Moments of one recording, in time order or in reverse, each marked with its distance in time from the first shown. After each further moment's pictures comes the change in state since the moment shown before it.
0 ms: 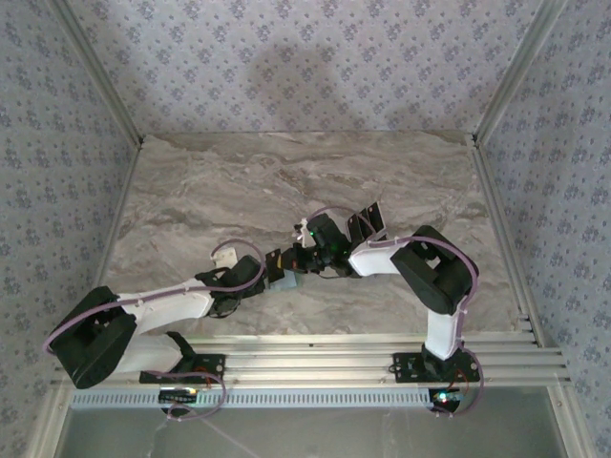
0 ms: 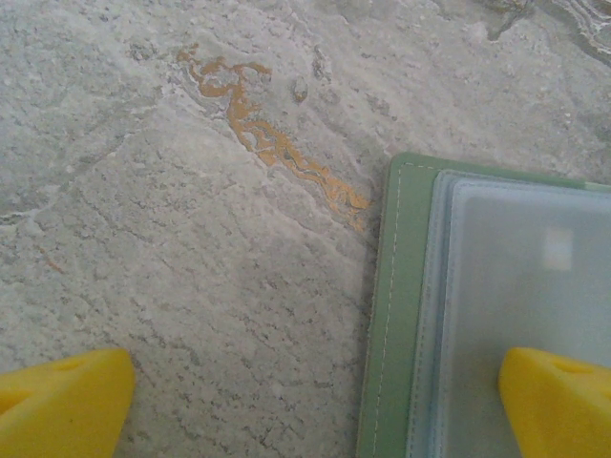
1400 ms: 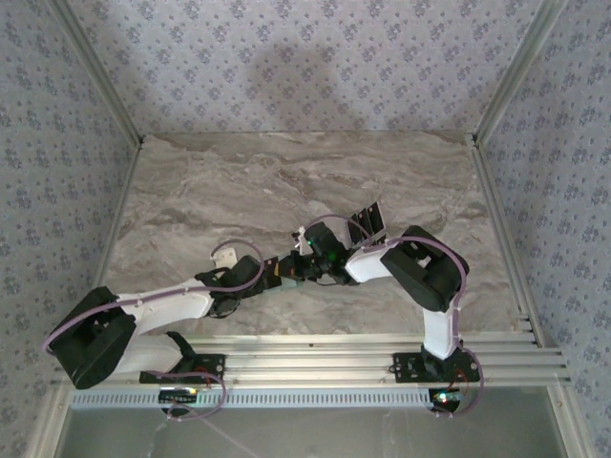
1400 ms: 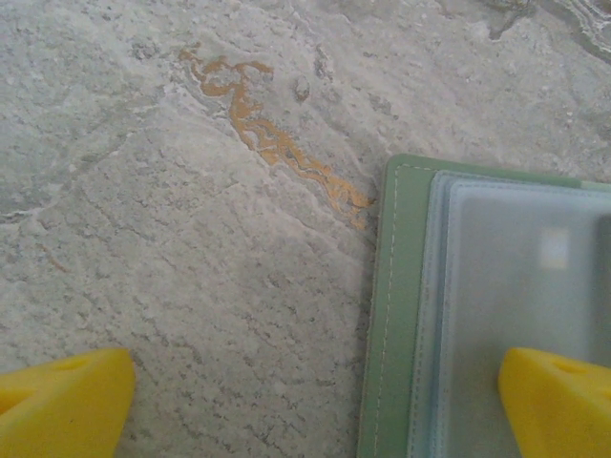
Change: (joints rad) left arm 0.000 -0.009 0.000 -0.012 -0.001 0.000; right arm 0.035 0.050 -0.042 0.110 -0.004 0.061
